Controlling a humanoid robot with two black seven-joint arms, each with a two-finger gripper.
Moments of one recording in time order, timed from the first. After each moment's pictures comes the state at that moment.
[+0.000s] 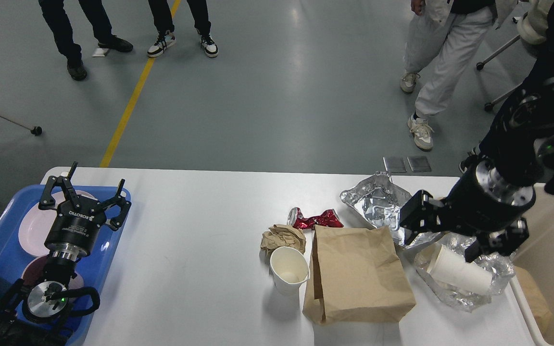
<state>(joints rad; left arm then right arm) -0.30 0.19 -1.41 -0.70 0.16 -0.65 -0.19 2.24 -0.36 -1.29 1.72 0.30 0.54 -0.27</state>
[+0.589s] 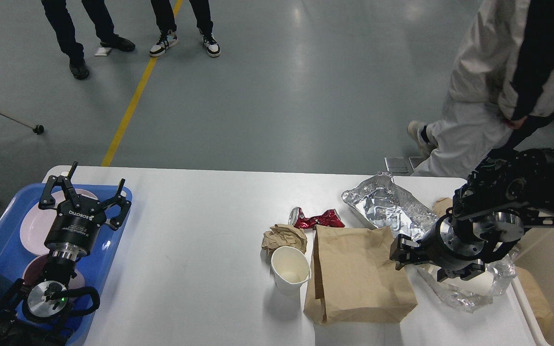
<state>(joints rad) -0.30 0.19 -1.41 -0.70 0.16 -0.65 -0.19 1.77 -0.30 -1.18 1.55 0.06 0.19 -0.19</state>
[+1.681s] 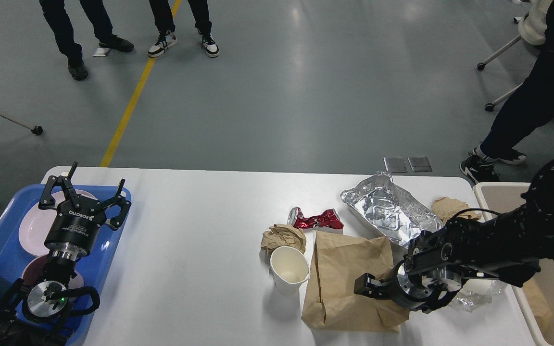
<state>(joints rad) -0.30 0.19 -1.41 -0.70 0.16 -0.65 -0.19 1.33 -0.13 -1.05 1.24 0.01 0.07 -0.17</state>
